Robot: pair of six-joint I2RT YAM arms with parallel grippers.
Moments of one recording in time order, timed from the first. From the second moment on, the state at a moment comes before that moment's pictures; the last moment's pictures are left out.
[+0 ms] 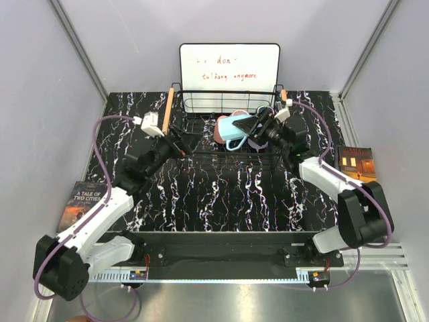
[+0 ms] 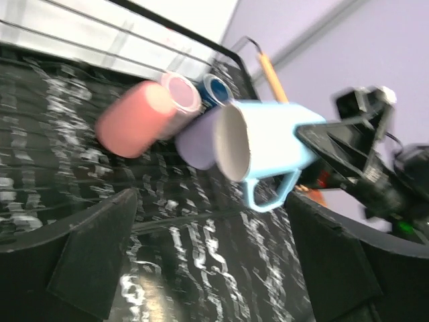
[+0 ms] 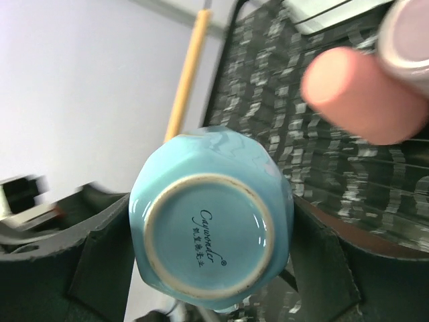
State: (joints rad) left arm -0.46 0.98 0.71 0.19 0.07 -0.73; right arm 0.35 1.43 0.87 0.44 -0.39 1.01
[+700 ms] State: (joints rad) left arm -0.46 1.21 0.70 0.68 0.42 -0.91; right arm 0.38 1.54 0.85 0.88 -0.61 1.25
